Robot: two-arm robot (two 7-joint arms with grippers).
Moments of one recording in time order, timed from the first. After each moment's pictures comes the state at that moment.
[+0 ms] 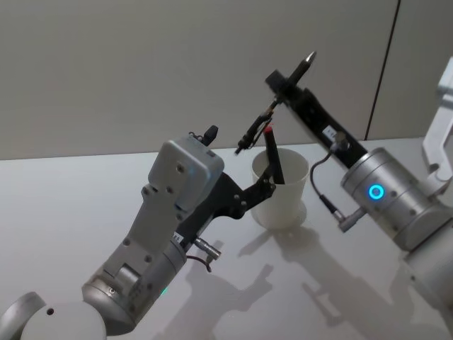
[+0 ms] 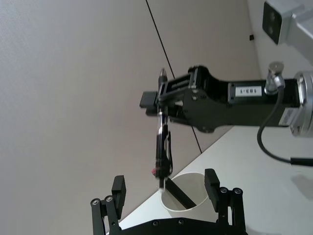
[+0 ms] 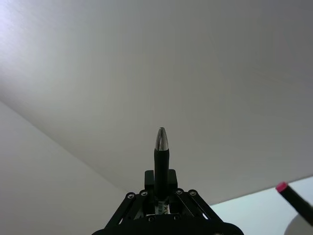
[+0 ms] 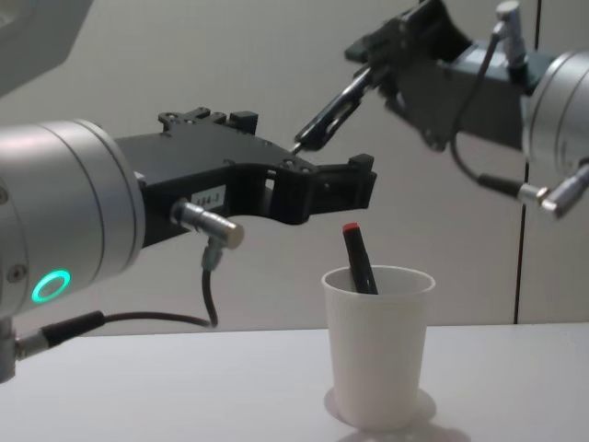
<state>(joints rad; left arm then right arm) 0.06 0.32 0.36 -2.08 0.04 0.20 -0.13 0.16 0.10 -0.30 -1.83 1.17 0.28 0.03</state>
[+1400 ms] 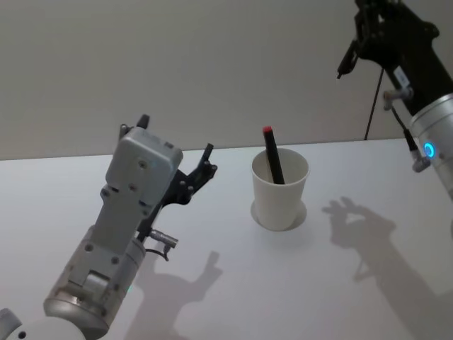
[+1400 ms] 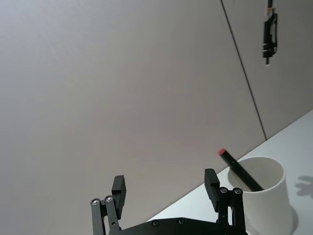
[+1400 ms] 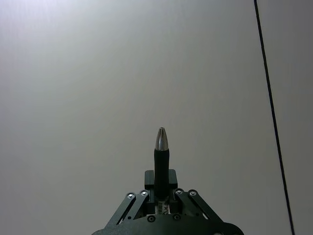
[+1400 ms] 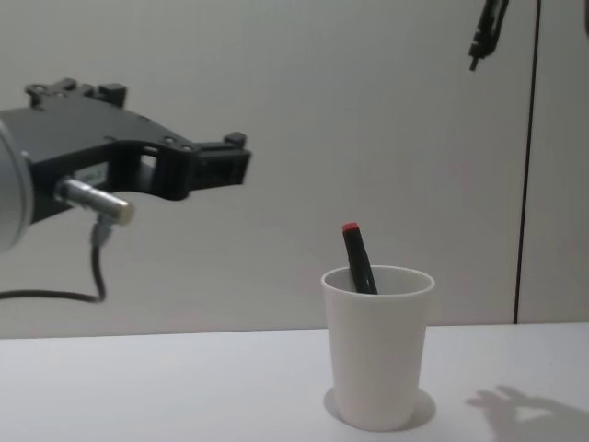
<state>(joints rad) 0.14 0.33 0.32 -2.15 0.13 0.25 0.09 0.23 0.22 -0.28 -1.90 0.45 0.03 0.00</state>
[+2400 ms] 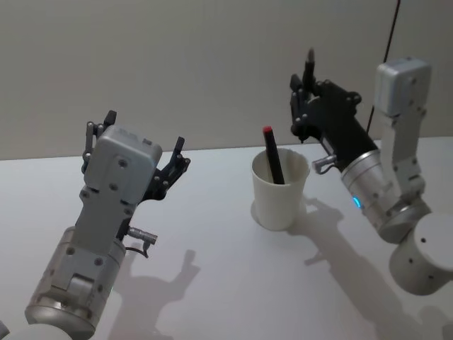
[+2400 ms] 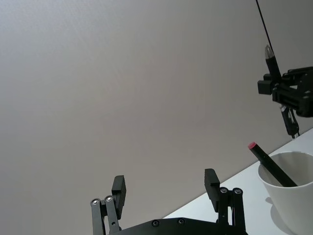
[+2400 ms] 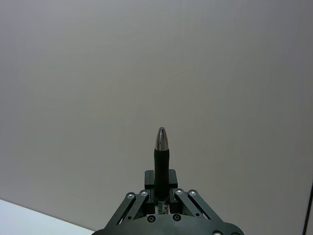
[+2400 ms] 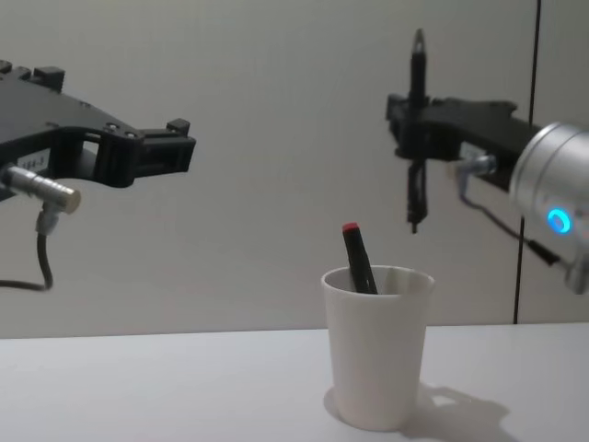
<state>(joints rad) 0.17 0.34 0.30 -2.18 0.16 0.27 0.17 0.24 0.15 -0.37 -1.64 0.12 -0.04 0.04</state>
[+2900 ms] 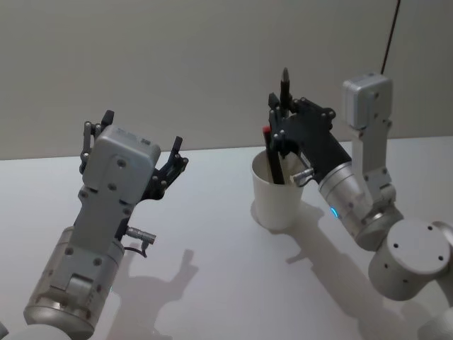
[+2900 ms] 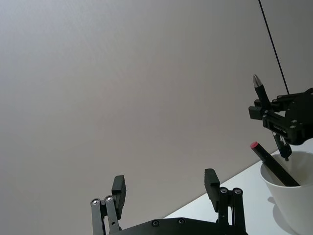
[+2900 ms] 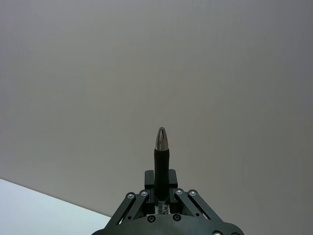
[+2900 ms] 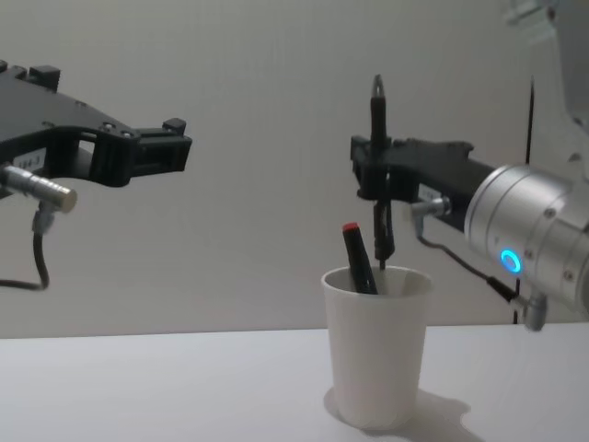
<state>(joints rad) 0.17 0.34 0.29 -2.18 0.16 0.27 0.17 0.26 0.10 -0.40 -1.56 0.09 -0.04 0.05</state>
